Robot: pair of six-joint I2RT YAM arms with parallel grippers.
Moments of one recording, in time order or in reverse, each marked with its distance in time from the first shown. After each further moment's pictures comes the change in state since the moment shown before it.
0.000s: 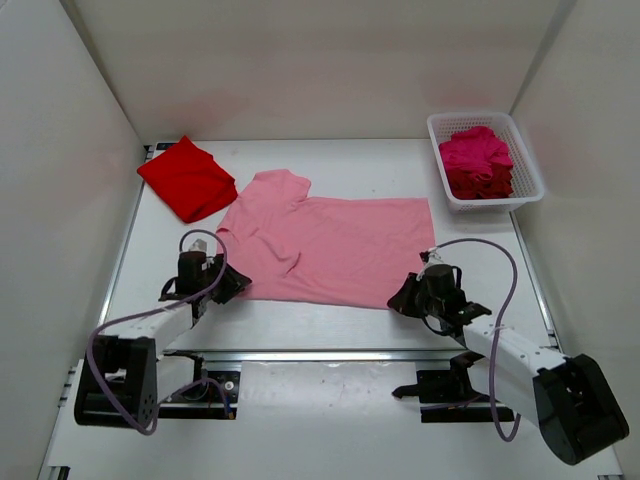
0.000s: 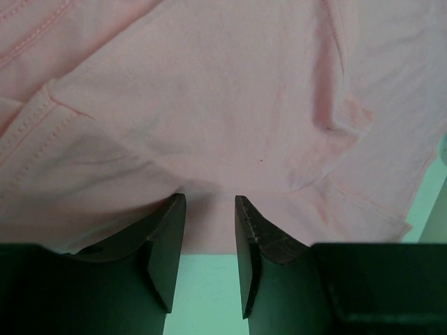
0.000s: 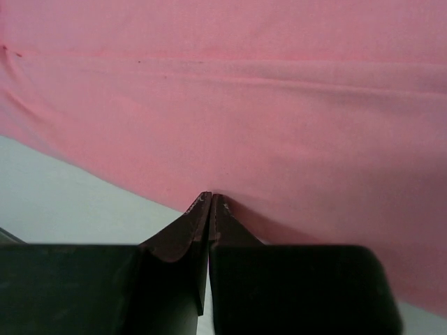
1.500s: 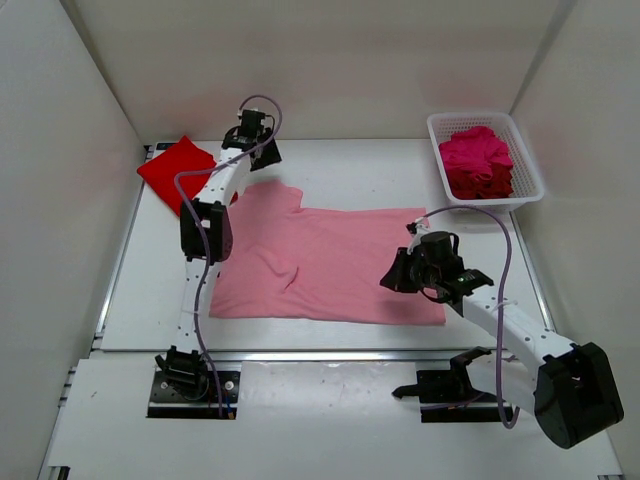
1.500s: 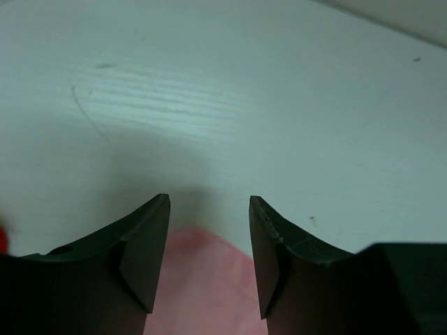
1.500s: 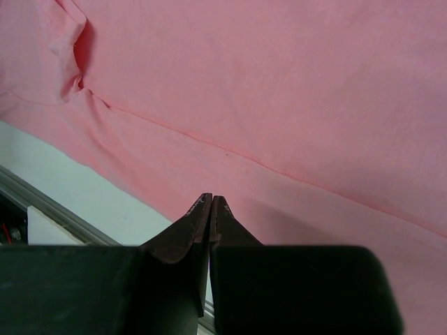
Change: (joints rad) left arm -0.129 1.412 2.163 -0.729 -0.307 0.336; right arm 0.004 0.046 0.302 -0.240 -0.110 -0.123
